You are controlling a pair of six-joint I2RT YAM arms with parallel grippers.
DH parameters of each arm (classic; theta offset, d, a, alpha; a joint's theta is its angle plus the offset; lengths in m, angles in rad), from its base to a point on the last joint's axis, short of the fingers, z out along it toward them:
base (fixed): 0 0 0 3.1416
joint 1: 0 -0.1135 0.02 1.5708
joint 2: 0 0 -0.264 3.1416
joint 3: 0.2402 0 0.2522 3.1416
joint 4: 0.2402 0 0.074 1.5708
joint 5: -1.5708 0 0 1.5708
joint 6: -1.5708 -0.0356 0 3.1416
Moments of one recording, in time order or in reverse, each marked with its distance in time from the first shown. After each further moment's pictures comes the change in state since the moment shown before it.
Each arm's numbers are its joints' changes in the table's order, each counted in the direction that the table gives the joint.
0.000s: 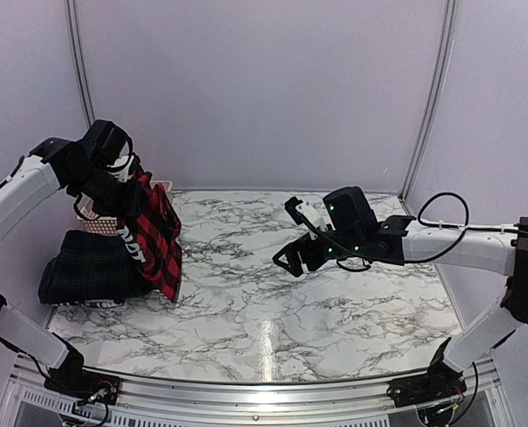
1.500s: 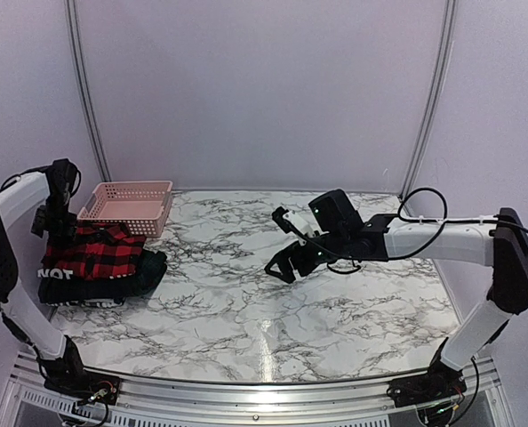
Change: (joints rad) left arm -0.579 0.169 -0.199 -0.088 0.468 -0.396; right arm 0.000 0.117 0.058 0.032 0.098 0.029
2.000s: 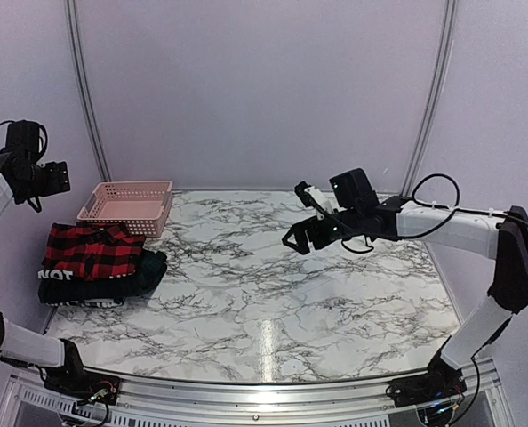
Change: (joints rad) left arm -0.001 -0.343 0.093 -0.178 -0.194 0.185; right arm 0.141 -0.007 0.069 0.046 -0.011 0.008
